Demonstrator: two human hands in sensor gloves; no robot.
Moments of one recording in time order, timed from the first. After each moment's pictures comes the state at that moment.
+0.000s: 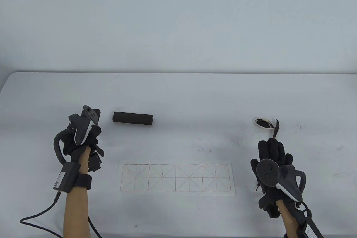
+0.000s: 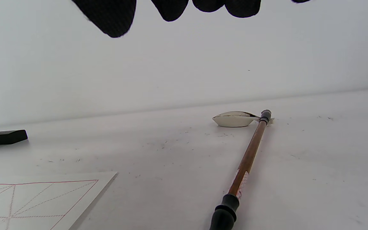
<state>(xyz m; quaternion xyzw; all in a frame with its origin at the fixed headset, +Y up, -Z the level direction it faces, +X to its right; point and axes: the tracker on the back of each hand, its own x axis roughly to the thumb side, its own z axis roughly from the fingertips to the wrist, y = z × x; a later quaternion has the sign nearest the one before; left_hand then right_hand) -0.303 -0.663 -0.399 -0.05 0.32 -0.03 0.94 0.251 -0.686 -0.300 0.03 -0.06 1.00 0.06</state>
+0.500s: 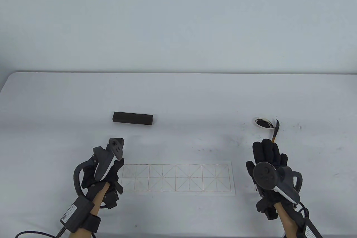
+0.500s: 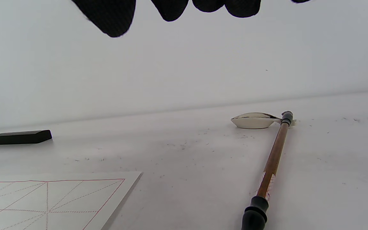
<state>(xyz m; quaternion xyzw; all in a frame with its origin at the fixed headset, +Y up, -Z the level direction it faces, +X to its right) -0.237 -0.701 -0.327 -0.11 0.24 -0.03 0.96 0.240 -0.683 -0.294 0.06 -0.06 0.99 0.06</state>
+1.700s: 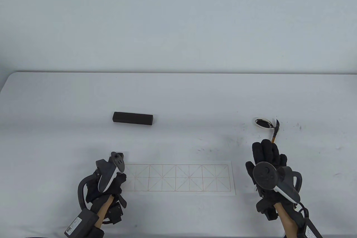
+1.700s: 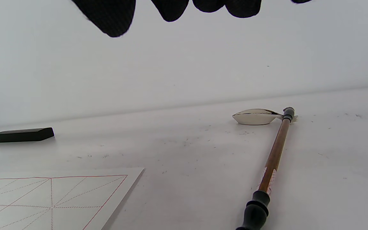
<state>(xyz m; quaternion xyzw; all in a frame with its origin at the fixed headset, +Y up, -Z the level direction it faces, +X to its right) -0.235 -0.742 -0.307 -0.18 0.27 -0.02 0.95 0.239 -0.680 -0.292 0.06 -0.05 0.99 0.06</state>
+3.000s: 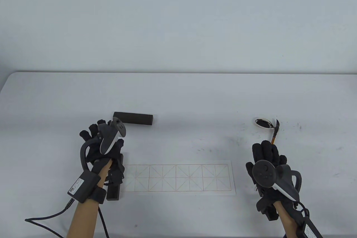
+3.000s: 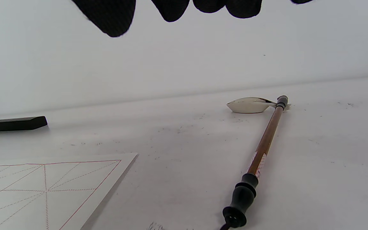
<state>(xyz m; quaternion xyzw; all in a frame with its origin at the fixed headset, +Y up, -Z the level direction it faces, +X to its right) -0.237 -0.698 -0.413 -0.15 0.26 -0.03 0.95 0.238 -0.680 -0.294 0.05 -0.03 1.00 0.06</state>
